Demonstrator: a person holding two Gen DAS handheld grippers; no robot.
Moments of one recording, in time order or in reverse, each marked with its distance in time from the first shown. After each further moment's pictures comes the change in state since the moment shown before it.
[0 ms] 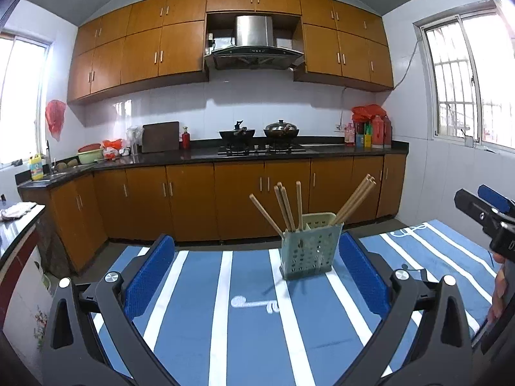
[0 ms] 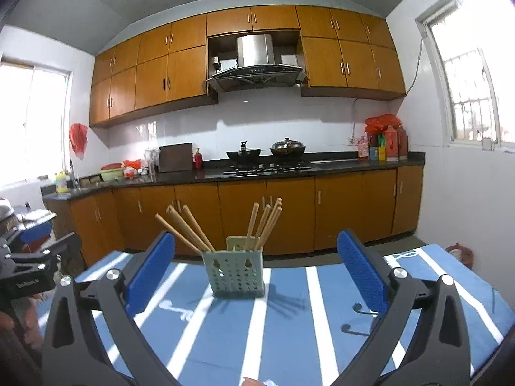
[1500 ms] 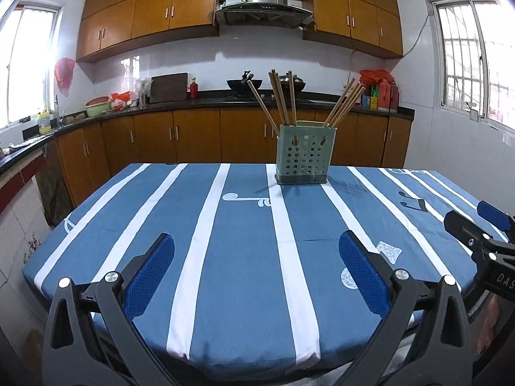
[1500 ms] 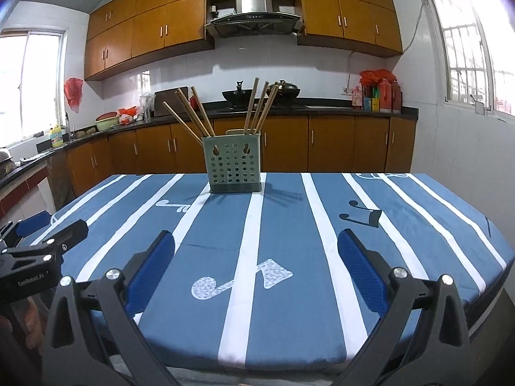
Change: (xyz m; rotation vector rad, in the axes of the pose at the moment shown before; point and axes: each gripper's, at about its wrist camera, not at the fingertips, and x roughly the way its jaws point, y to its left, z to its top) left arm -0.039 -0.021 -0.135 -0.047 0.171 0.027; right arm -0.041 0.006 -0.138 -0.003 0.235 -0.024
